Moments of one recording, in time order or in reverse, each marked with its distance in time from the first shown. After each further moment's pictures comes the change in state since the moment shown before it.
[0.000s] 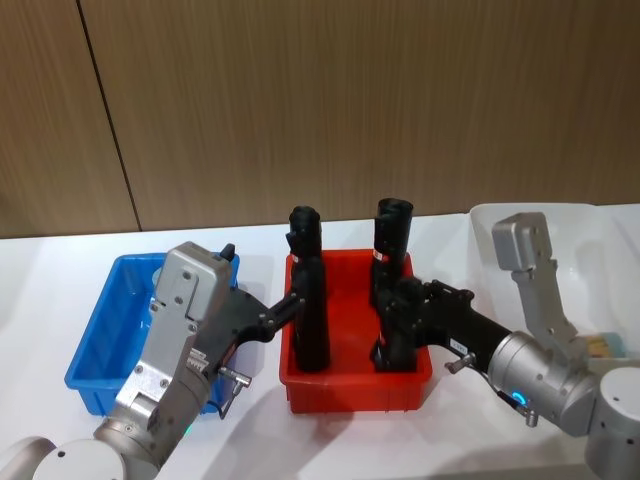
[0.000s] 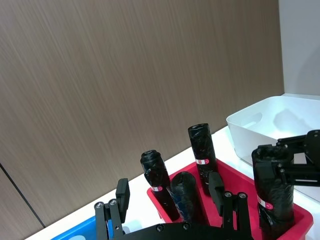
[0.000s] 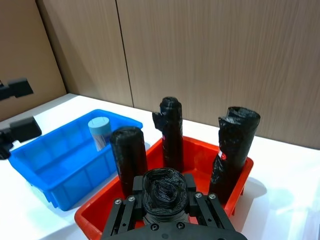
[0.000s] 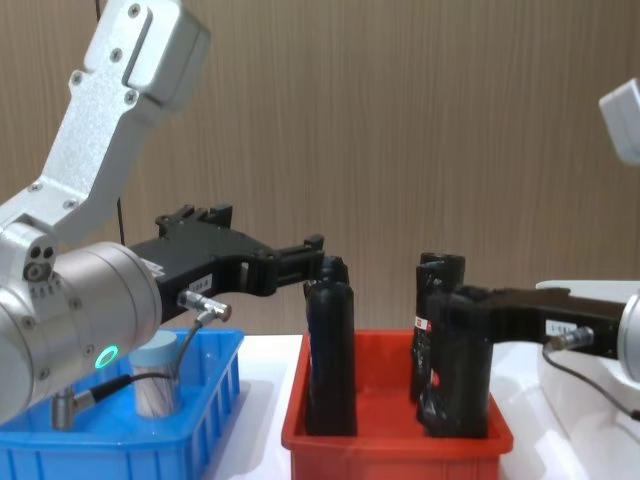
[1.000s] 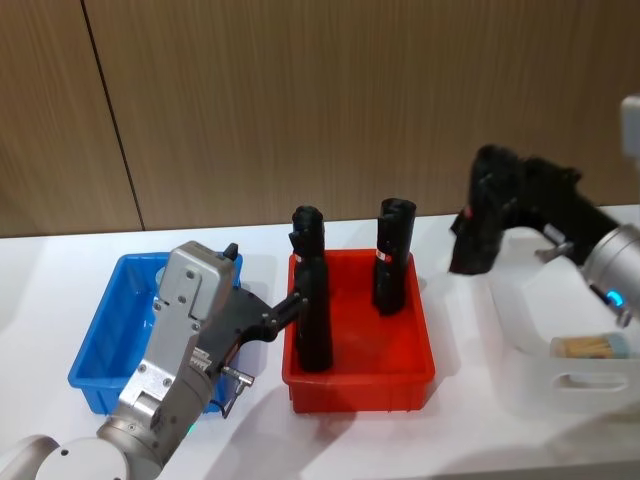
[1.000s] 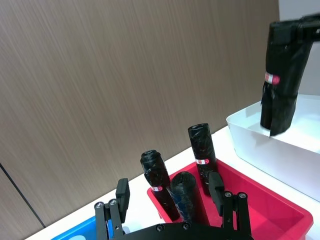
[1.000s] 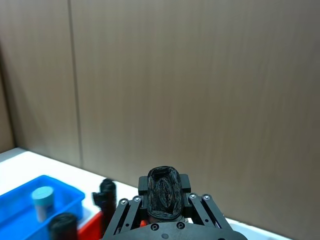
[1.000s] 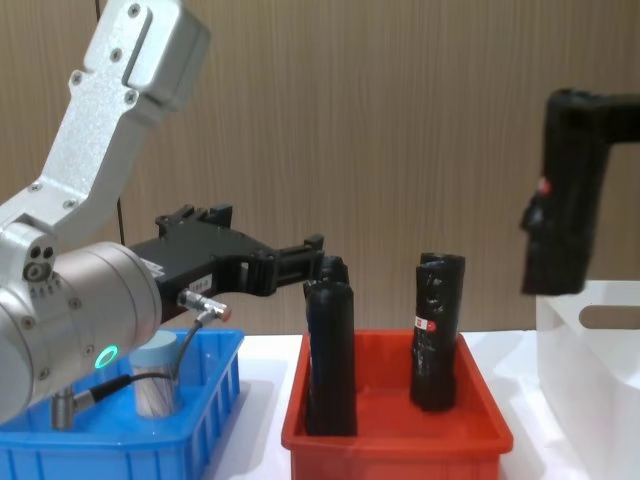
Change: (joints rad) left arm 0.000 0.000 0.000 0.000 0.000 0.000 0.000; right arm 0.031 0.110 0.116 -0.223 0.025 0.015 -0.103
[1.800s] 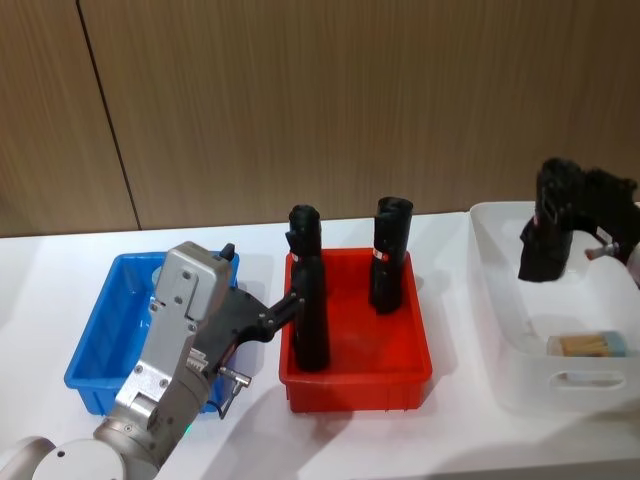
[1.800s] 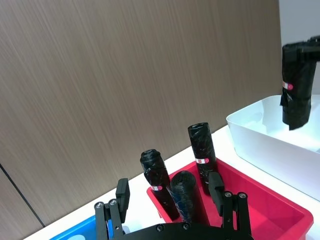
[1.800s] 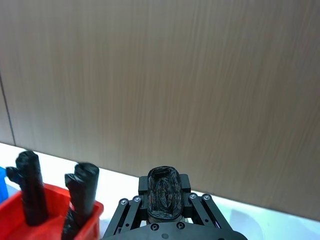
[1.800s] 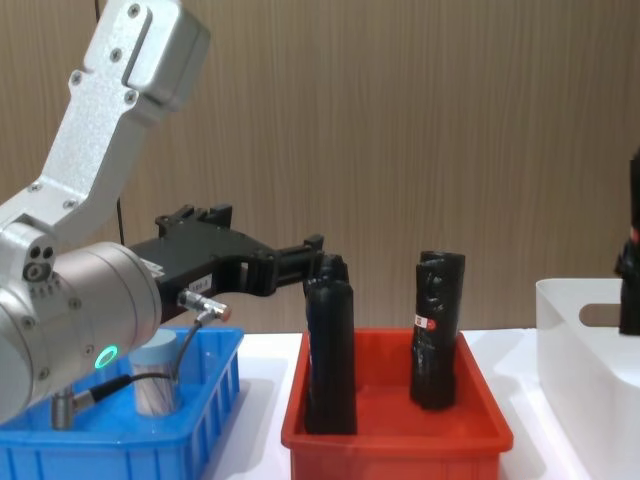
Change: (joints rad) left arm 0.000 0.000 0.000 0.000 0.000 0.000 0.000; right arm 0.062 0.038 0.045 0.193 -0.051 -0.021 -0.042
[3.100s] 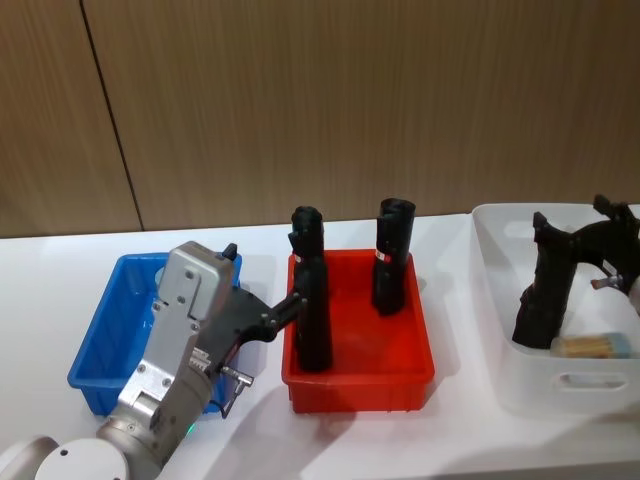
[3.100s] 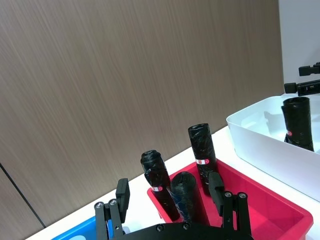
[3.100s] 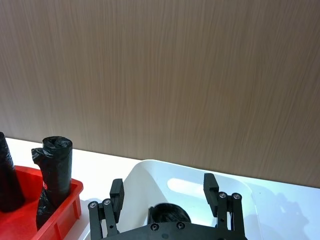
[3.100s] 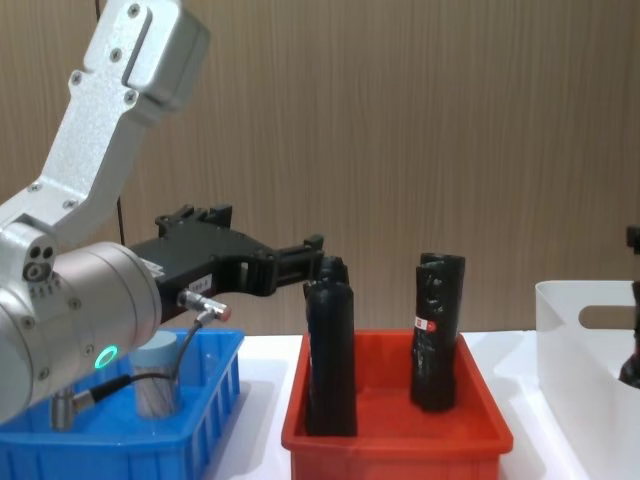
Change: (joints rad) left arm 0.000 0.000 0.000 0.000 0.000 0.000 0.000; right arm 0.025 -0.019 -0.005 0.189 0.010 -0.092 -0.017
